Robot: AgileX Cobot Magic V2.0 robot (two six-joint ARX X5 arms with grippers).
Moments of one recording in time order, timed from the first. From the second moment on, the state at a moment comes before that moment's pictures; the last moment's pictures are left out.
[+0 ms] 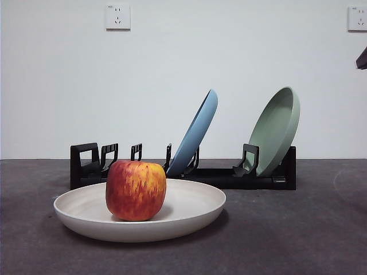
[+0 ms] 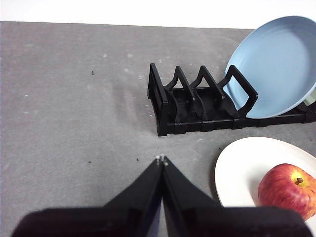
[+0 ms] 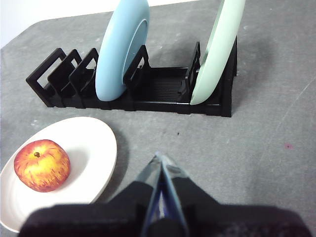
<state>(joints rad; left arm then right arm) -0.18 0.36 0.47 -0.47 0.00 -0.12 0.50 0.47 0.45 -0.37 0.08 0.24</state>
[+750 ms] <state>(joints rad) 0.03 0.09 0.13 -0.19 0.06 0.13 0.50 0.47 0.45 -0.38 0.08 0.24</state>
